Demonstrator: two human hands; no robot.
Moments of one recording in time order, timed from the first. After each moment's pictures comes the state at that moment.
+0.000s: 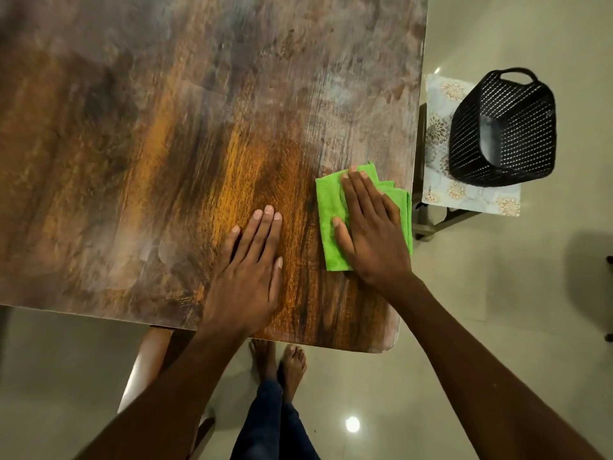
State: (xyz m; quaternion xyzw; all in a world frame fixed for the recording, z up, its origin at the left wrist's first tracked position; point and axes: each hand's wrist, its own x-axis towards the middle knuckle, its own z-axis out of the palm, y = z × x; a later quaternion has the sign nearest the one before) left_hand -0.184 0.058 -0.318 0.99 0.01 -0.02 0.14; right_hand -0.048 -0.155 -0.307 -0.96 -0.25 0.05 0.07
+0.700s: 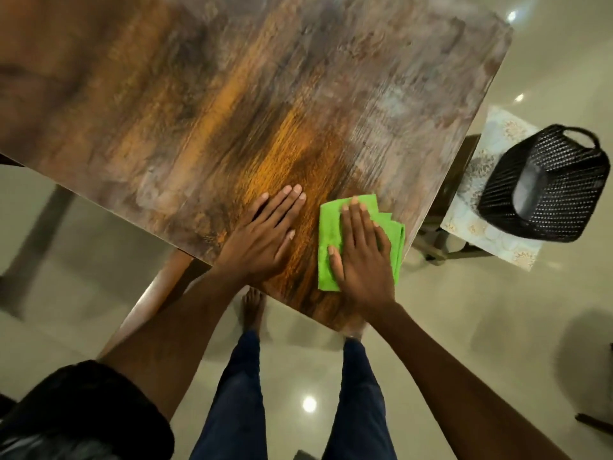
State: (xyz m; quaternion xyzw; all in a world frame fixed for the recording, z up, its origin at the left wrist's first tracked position) left_hand -0.181 0.053 -0.301 0.99 0.03 -0.05 0.13; right_hand -0.083 -0.171 -0.299 -0.92 -0.37 0.12 0.03
